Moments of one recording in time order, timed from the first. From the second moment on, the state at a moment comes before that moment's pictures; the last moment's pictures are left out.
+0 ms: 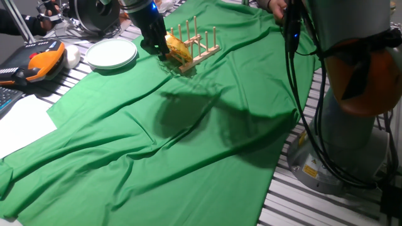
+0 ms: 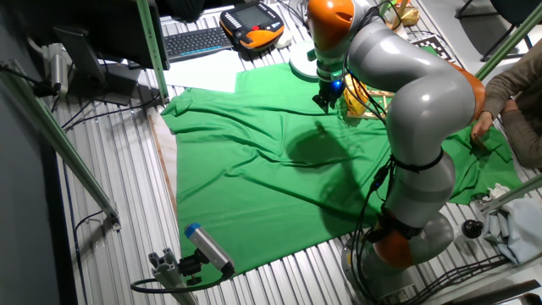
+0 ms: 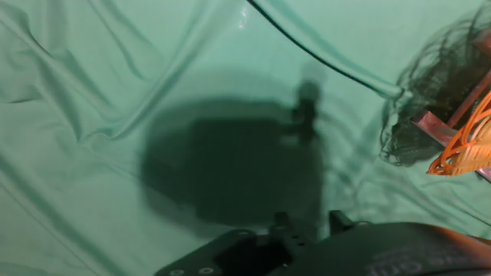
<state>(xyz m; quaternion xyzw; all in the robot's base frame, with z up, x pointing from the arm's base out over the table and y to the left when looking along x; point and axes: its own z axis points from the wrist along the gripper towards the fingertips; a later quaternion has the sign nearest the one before) 0.515 0.001 0.236 0.12 -0.98 0.06 0.11</state>
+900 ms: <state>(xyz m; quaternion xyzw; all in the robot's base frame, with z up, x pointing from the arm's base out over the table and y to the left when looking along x) 0.515 0.001 0.236 0.12 -0.98 0.06 0.12</state>
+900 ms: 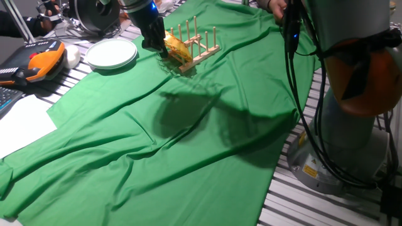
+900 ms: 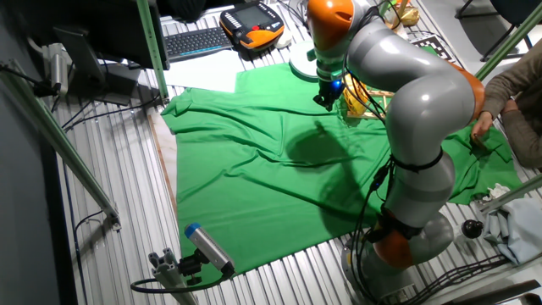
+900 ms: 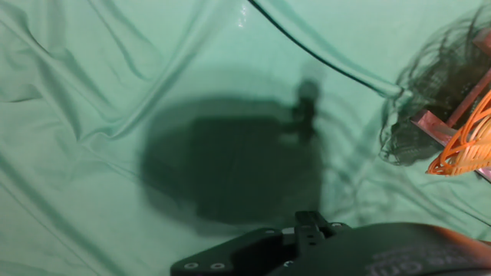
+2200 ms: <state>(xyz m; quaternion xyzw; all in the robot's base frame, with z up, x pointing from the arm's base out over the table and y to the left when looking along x) 0.515 0.001 0.236 0.10 -0.99 0.06 0.10</state>
